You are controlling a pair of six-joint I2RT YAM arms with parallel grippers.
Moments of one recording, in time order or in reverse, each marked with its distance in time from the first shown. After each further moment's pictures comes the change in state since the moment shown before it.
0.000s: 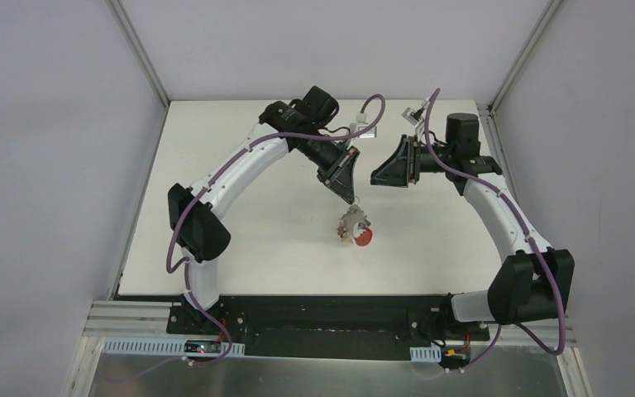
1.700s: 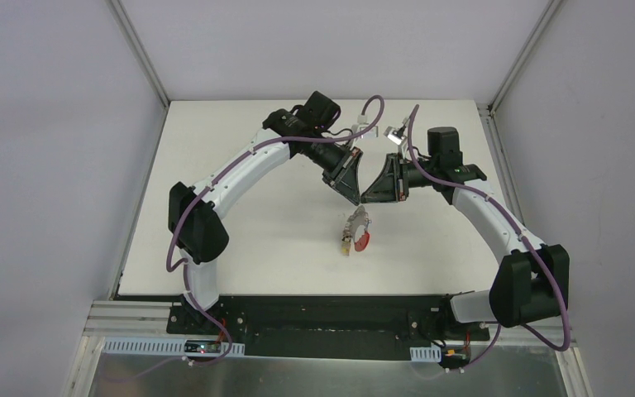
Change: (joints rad) left arm -0.016 -0.013 -0.114 0.145 0.044 -0.094; right arm 0.104 -0.002 -0.096 -0.029 -0.049 -0.075
